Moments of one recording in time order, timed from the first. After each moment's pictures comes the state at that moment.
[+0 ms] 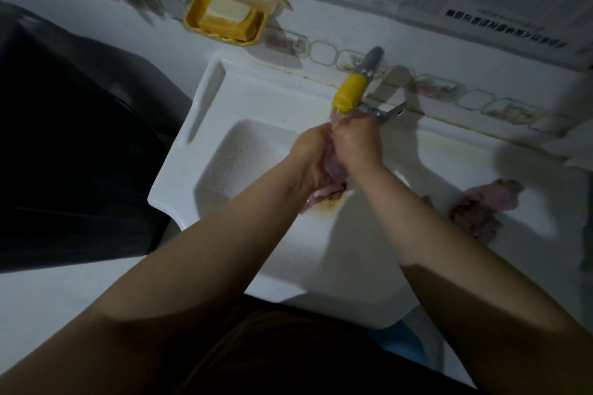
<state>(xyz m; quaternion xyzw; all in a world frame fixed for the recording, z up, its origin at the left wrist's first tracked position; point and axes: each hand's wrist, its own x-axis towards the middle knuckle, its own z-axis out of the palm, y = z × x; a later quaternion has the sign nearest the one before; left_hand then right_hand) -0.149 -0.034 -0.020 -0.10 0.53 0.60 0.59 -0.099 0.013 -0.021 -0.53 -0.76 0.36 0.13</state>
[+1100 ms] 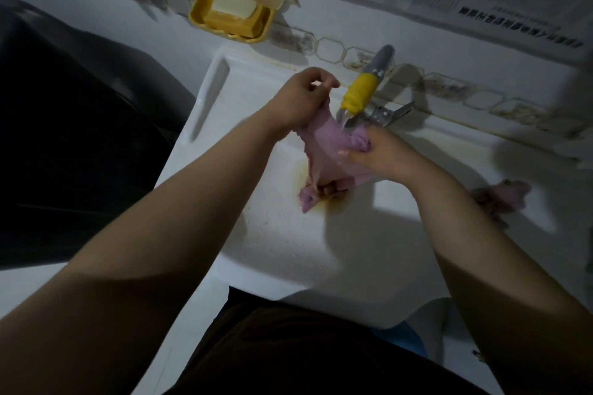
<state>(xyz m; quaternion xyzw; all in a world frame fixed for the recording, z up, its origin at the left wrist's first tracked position) -0.224 -0.026 -0.004 0.34 0.73 0.46 0.38 -0.057 0.048 -0.017 -0.35 -0.82 0.45 -0.06</state>
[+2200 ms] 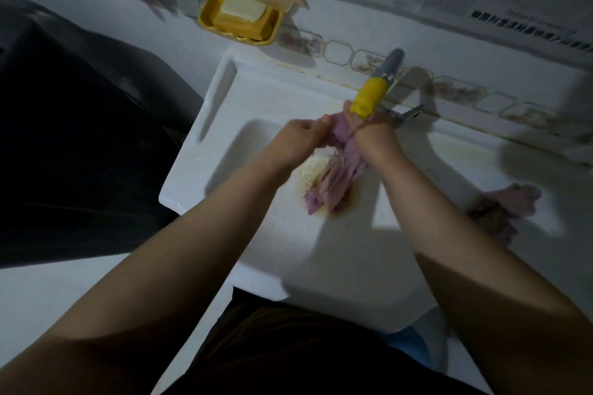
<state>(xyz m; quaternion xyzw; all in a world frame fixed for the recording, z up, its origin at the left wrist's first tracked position) -0.198 -0.069 -0.014 0.19 0.73 0.45 0.48 -0.108 0.041 -0.022 -0.55 -0.69 0.48 0.03</state>
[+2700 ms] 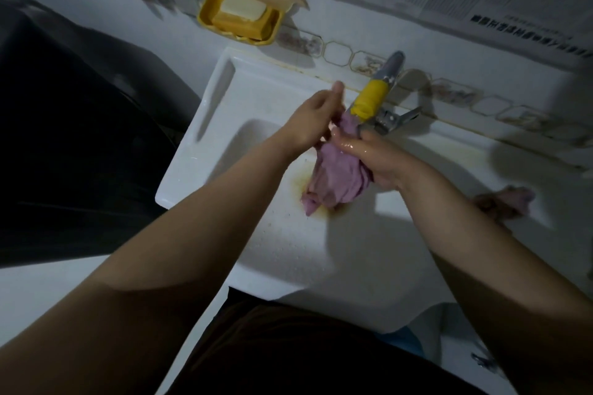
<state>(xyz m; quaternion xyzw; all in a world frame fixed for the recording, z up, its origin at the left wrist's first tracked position) -0.208 -0.037 -0.015 0.32 0.70 0.45 0.45 -0.081 0.031 -0.019 -0.34 -0.58 0.74 -0.04</state>
